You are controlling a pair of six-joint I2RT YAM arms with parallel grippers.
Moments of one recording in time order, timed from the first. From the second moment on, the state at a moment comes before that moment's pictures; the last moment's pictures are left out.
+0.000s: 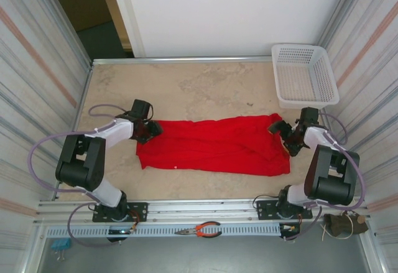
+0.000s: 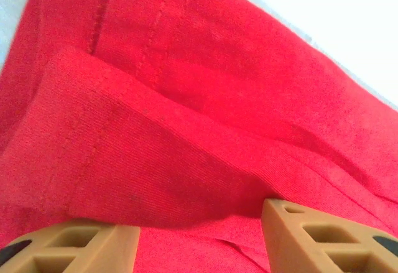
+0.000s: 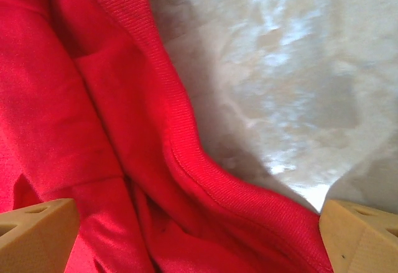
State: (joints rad) left arm -0.25 1.58 0.84 -0.42 0.08 -0.73; right arm -0.26 1.41 0.68 -0.49 -0.35 0.57
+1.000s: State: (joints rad) left arm -0.22 1.55 0.85 -0.46 0.10 -0.66; right arm -0.06 1.38 0.69 -0.50 -0.29 0.60
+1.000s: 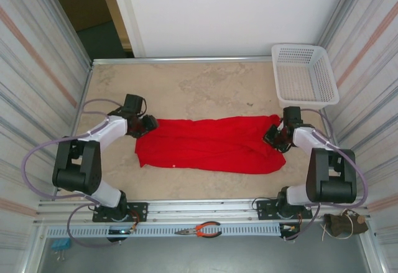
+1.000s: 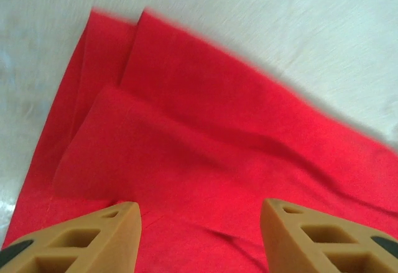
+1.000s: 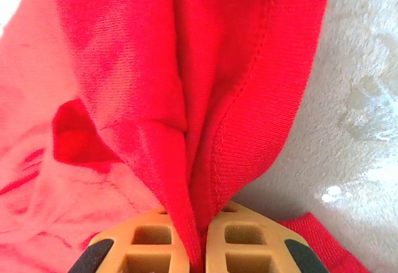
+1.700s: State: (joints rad) left arm -0.27 1.47 1.01 -0.53 0.16 -0.68; right arm 0.40 1.23 1.13 -0.85 -0.10 0.71
